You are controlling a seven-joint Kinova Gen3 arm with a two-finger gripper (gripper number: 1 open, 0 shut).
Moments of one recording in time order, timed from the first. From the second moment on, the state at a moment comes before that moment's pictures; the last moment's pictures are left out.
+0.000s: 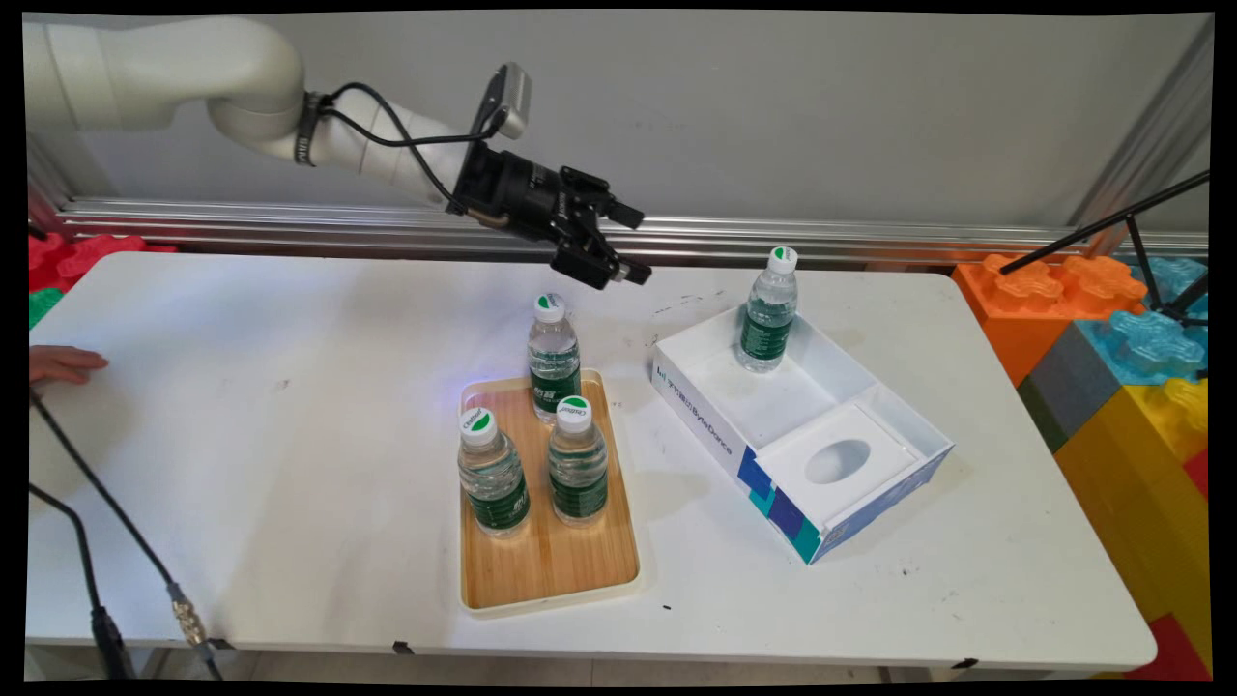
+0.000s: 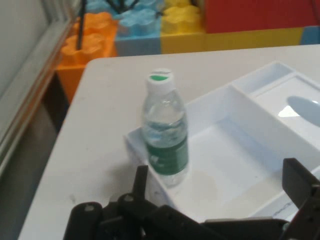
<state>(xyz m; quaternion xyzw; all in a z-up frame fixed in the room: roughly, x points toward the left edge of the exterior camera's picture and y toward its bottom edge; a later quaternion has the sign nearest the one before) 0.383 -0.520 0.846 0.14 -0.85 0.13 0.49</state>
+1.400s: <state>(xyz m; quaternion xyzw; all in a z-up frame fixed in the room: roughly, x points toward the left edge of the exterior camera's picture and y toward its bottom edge) 0.367 -0.614 0.845 0.03 -0.85 0.10 0.52</state>
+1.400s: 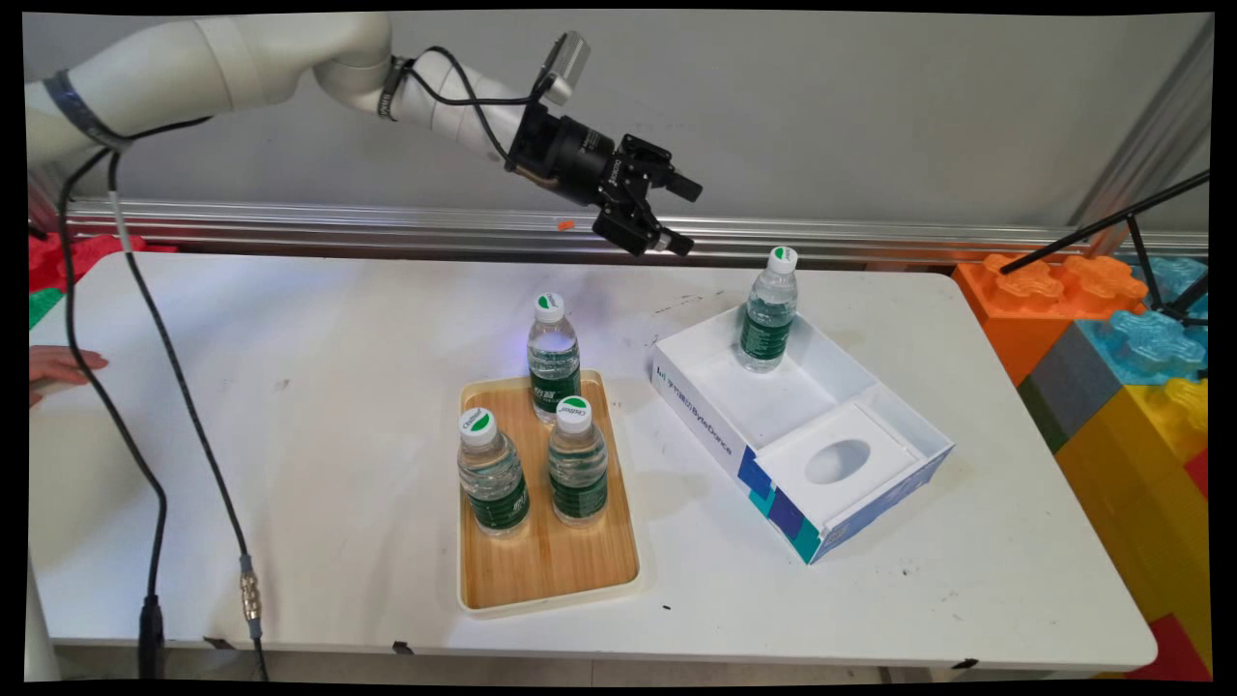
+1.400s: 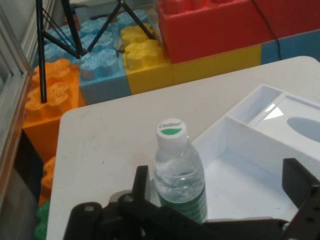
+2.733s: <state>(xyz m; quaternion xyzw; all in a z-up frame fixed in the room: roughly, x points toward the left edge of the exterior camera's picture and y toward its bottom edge) 0.320 -0.662 0.753 0.06 -0.85 0.09 0.52</state>
